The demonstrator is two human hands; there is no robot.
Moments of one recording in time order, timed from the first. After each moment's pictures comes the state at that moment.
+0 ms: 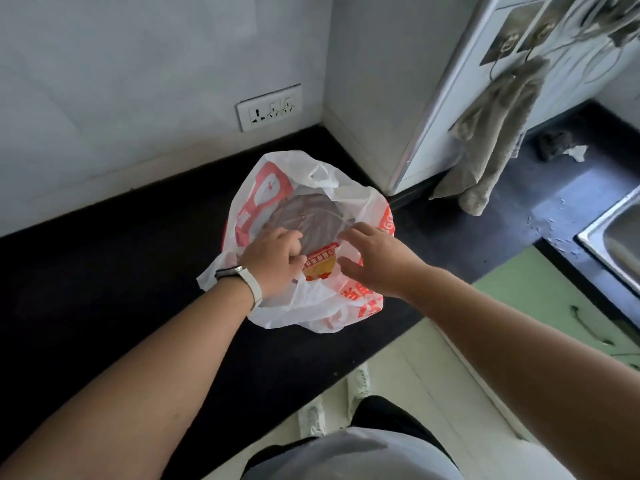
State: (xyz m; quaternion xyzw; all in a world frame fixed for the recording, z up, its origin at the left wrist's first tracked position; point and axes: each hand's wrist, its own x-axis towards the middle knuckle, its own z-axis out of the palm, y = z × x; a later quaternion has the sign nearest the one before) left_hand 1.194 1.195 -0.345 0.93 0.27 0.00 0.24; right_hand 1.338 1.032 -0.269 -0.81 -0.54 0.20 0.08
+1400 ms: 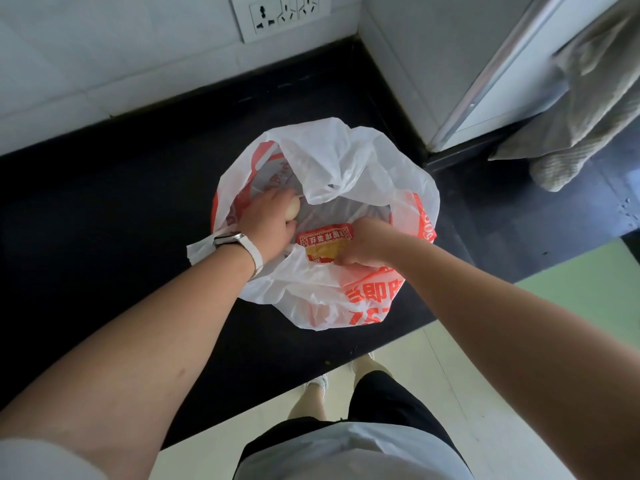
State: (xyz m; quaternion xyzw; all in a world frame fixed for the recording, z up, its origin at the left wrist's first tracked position) left_hand 1.223 1.212 -0.410 0.90 0.36 0.01 0.24; right_hand 1.378 1.086 -0.382 -0.81 -0.39 0.44 -0.01
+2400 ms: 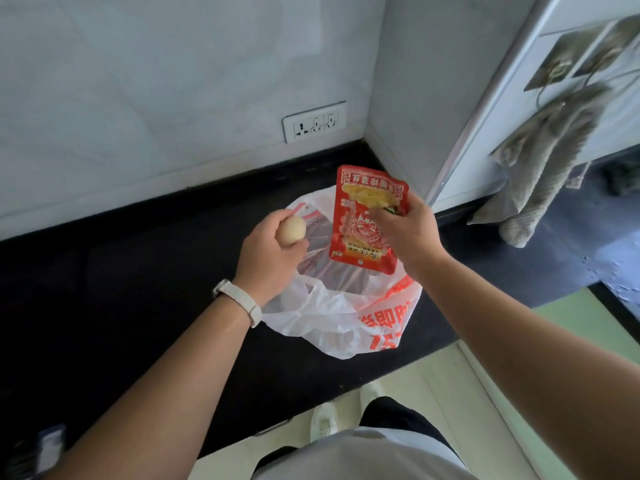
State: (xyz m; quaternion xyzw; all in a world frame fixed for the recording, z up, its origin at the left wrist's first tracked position) left_hand 1.173 1.162 -0.266 0.76 0.46 0.23 0.40; right_hand 1.368 1.066 -0.248 -0.75 -0.23 0.32 0.53
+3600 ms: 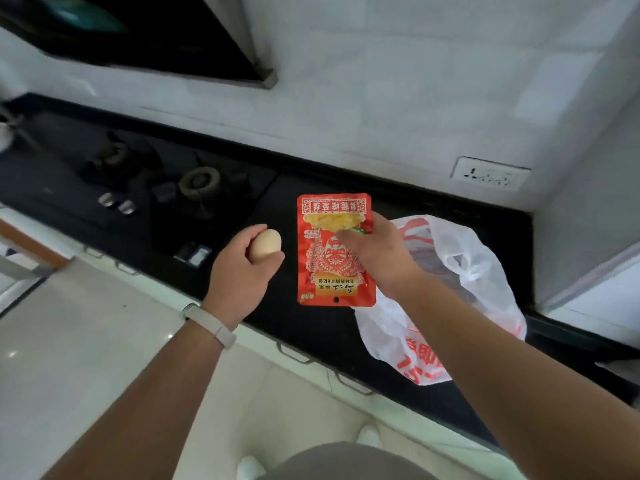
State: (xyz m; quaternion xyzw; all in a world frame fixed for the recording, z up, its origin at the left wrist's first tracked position) left_hand 1.059 0.988 -0.196 0.47 0.73 0.42 0.26; right_hand 1.251 1.065 -0.192 -0.54 -0.52 0.58 0.32
